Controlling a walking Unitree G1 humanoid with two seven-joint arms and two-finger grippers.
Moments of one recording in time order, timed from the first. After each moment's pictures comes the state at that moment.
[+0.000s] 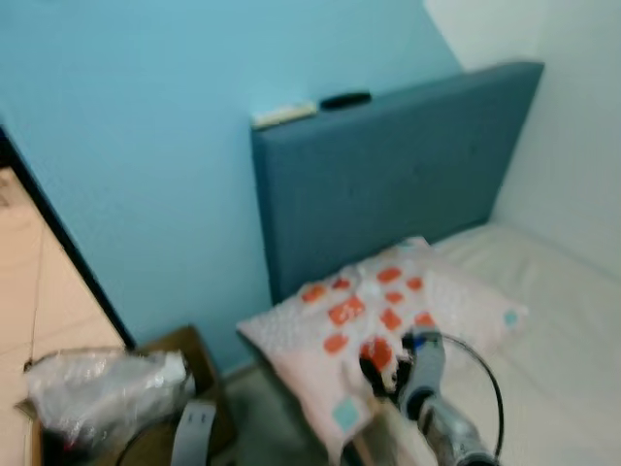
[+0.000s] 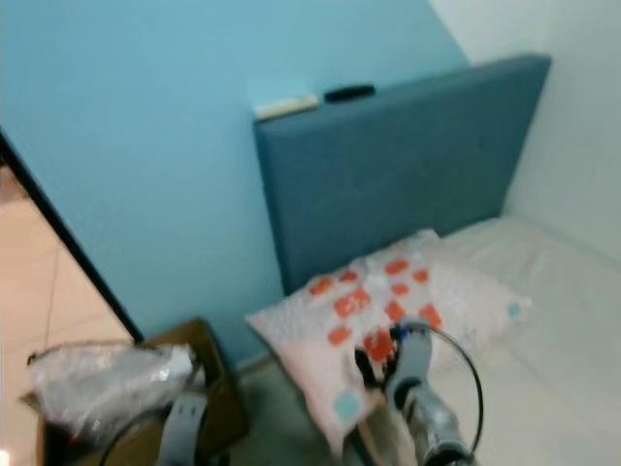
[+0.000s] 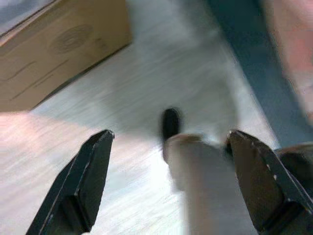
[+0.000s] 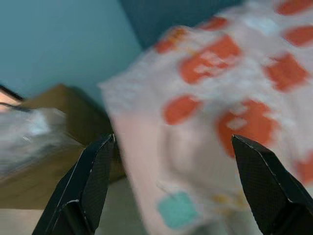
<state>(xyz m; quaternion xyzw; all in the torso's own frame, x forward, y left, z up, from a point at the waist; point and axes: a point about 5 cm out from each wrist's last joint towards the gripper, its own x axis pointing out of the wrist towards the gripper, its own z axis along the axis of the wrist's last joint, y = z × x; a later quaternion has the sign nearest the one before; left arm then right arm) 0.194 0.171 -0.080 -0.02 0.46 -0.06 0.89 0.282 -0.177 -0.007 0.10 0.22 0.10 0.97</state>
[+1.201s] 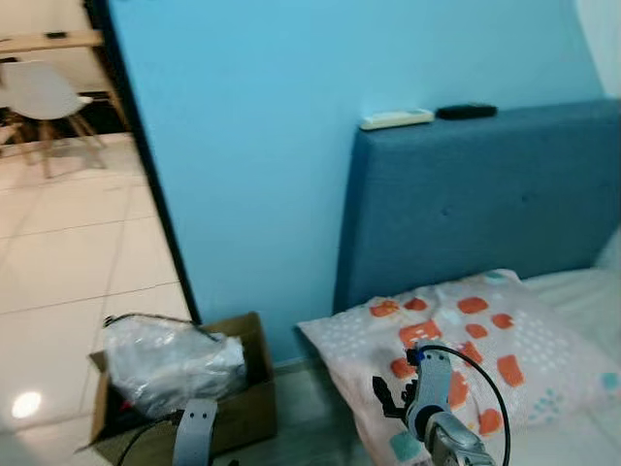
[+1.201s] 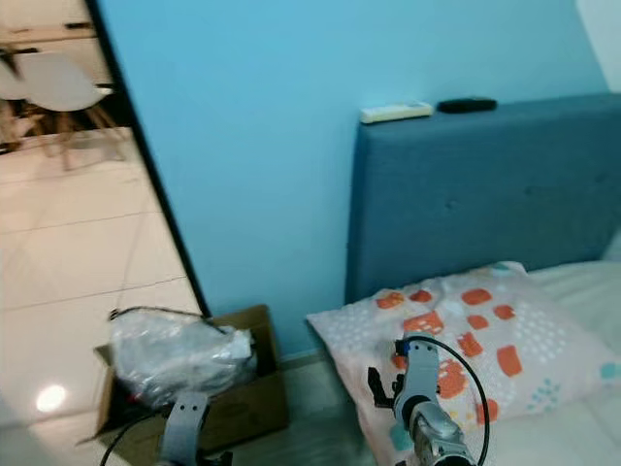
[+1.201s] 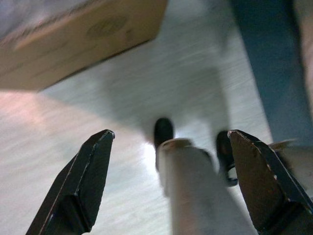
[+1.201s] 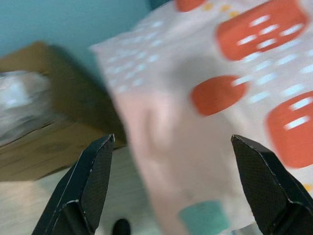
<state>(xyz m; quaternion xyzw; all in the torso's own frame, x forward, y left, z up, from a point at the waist) 0.197 0.153 -0.079 -0.04 0.46 -0.08 0.89 0.251 -0.205 -0.034 0.07 0.30 0.01 0.95</state>
